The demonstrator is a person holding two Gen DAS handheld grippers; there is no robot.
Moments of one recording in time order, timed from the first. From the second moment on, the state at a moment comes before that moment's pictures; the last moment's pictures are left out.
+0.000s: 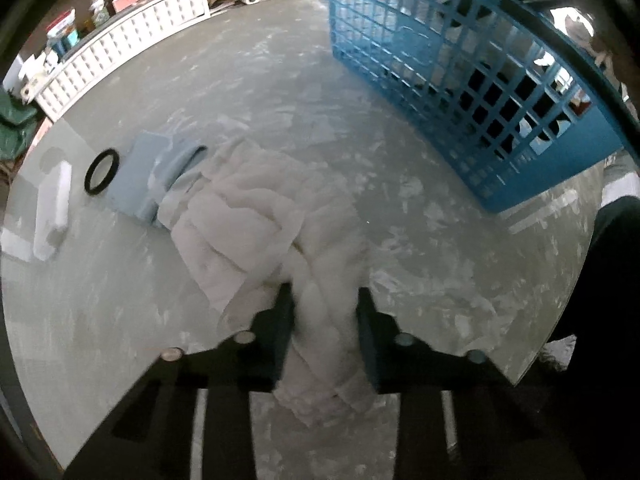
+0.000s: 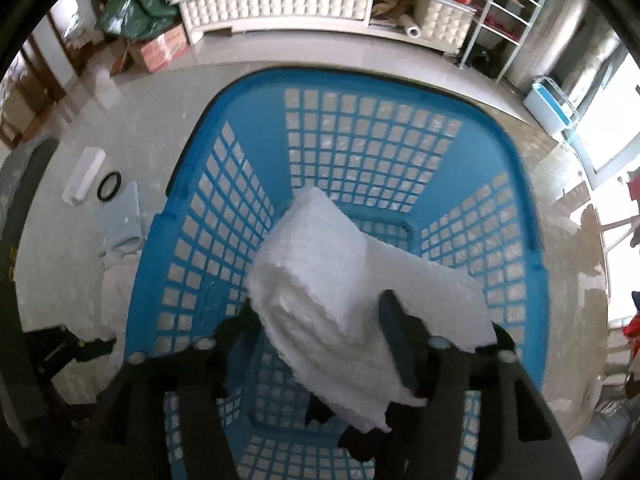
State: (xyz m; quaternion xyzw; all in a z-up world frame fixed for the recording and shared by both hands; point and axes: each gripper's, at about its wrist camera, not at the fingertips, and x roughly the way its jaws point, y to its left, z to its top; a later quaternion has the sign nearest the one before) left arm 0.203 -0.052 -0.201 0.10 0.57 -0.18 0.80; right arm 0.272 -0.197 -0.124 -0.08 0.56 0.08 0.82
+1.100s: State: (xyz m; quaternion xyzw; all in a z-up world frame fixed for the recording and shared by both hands) left arm 0.158 -0.029 -0.016 0.00 0.43 -0.19 0.88; right arm 0.150 -0.249 -0.048 0.00 0.46 0.07 0.88
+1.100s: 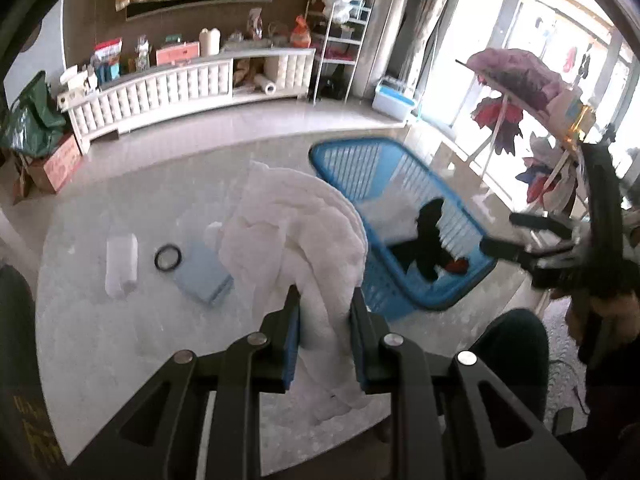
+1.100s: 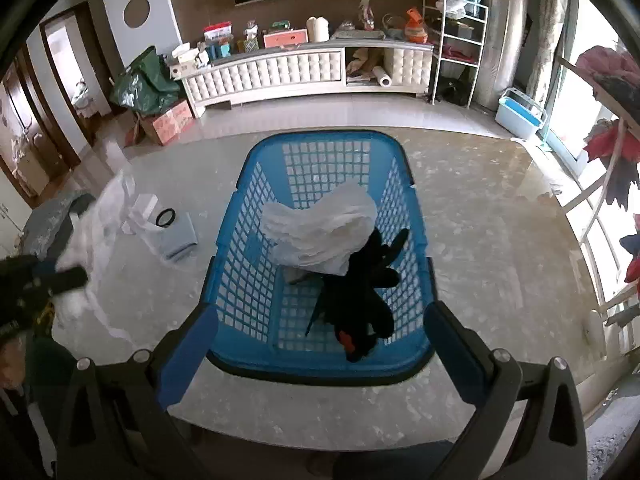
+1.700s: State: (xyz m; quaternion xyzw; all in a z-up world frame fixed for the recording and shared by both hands) left arm 0.243 -0.108 0.021 0.08 0.40 -0.25 0.88; right arm 0.155 -0.290 -0.063 0.03 0.46 0.07 0.89
